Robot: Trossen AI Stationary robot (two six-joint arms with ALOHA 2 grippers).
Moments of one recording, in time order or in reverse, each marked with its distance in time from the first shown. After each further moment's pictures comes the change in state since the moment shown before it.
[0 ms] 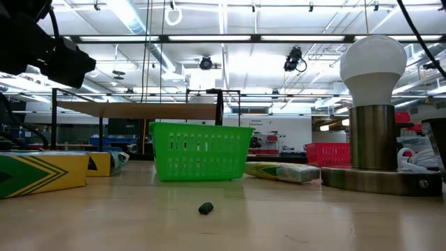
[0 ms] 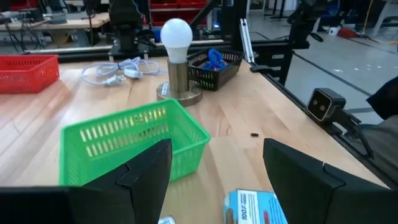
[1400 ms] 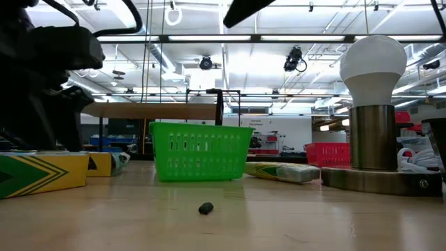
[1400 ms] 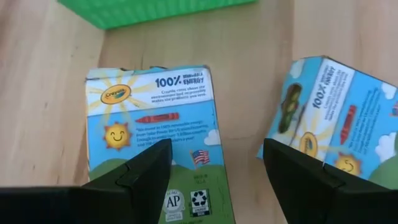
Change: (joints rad) left arm 0.150 0.281 0.485 -1.103 0.231 -0.550; right arm 0.240 -0.072 0.000 -0.629 1.034 0.332
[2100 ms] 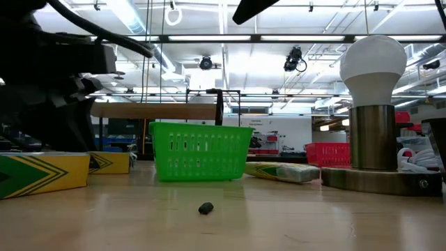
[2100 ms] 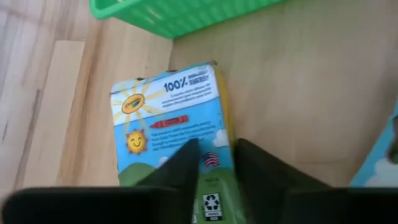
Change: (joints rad) left arm -0.014 0.250 0.207 -0.290 -0.243 -0.060; right arm 0.052 0.001 0.000 -0.060 0.104 0.116
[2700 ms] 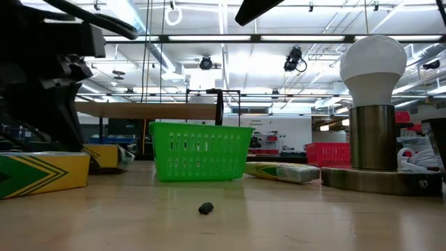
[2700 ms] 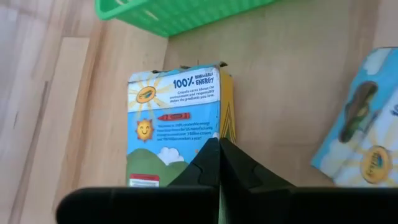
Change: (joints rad) left arm -0.062 0.000 0.073 -0.128 -0.022 -0.095; right arm 0.005 0.001 0.000 -0.015 -0.024 0.052
